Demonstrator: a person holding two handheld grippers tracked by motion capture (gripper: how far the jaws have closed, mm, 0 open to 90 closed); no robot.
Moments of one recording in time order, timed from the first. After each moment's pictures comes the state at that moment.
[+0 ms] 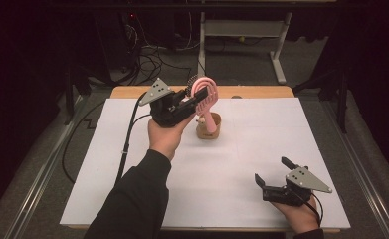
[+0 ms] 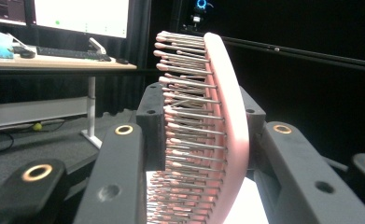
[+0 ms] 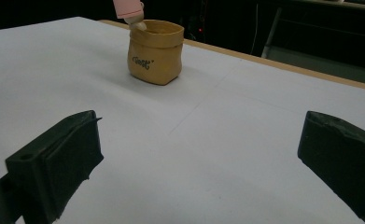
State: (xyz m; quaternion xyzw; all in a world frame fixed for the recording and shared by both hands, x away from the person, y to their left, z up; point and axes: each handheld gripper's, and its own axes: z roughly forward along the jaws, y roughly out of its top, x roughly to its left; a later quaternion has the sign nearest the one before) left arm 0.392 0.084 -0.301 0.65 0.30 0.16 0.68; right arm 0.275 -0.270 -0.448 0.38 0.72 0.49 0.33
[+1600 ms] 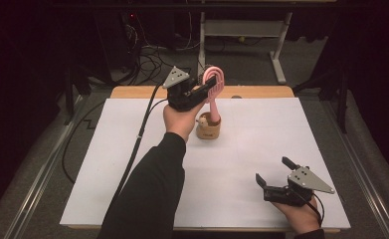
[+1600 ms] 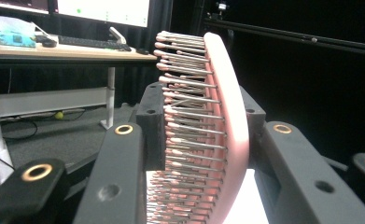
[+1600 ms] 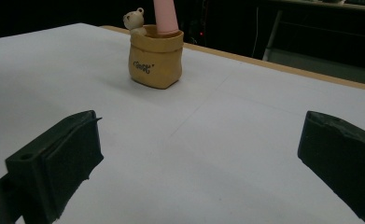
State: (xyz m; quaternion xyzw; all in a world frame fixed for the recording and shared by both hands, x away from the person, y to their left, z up) left arm 0.447 0.054 -0.315 0.65 0.34 0.18 0.65; right arm 0.274 -0.272 -0.447 0.38 0.71 0.50 0.32
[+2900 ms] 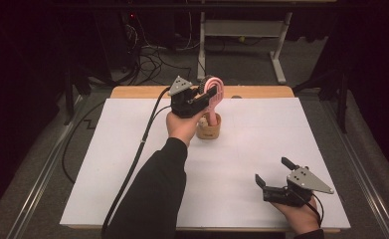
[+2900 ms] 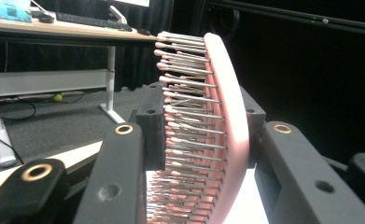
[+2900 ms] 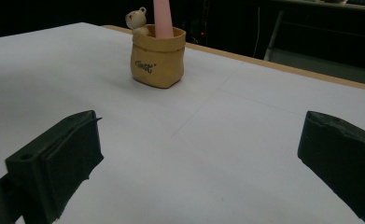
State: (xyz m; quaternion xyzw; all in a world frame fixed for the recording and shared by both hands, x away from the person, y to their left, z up) left arm 0.455 0.048 -0.347 0.67 0.35 0.16 0.63; right arm 0.274 -0.271 -0.448 0.38 0.71 0.50 0.32
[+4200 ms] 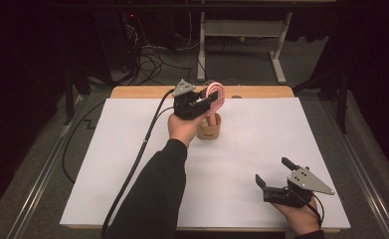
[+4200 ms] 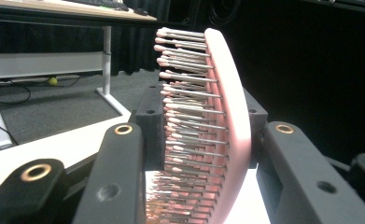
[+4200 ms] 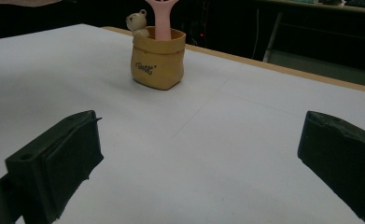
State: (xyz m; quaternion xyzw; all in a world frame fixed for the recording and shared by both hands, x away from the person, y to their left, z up) left arm 0.465 0.046 -0.361 0.69 0.35 0.15 0.61; right arm 0.272 -0.271 -0.446 0.38 0.71 0.50 0.33
